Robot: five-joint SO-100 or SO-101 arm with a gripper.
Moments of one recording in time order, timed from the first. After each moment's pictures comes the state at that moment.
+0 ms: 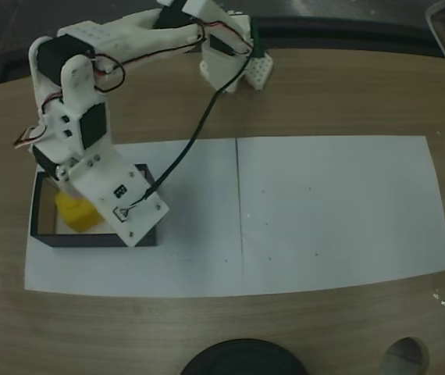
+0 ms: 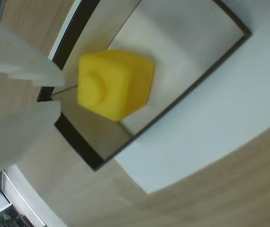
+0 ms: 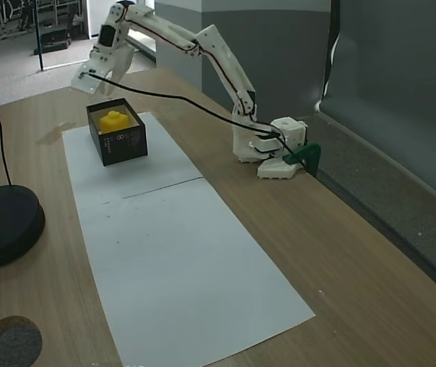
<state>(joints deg) 35.6 65.0 27.2 99.1 1.8</state>
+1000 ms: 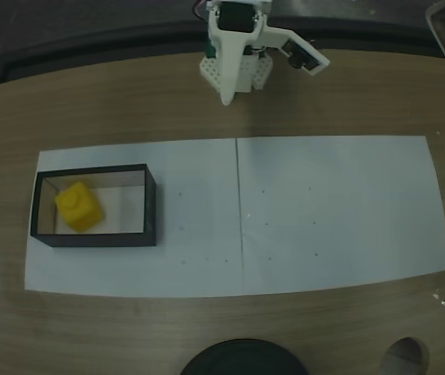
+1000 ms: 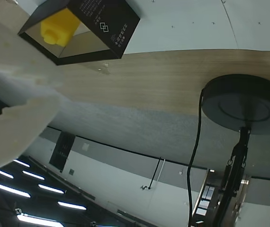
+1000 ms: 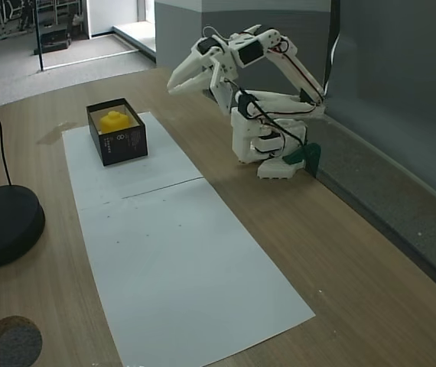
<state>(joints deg) 8.9 195.1 145.4 68.8 -7.6</state>
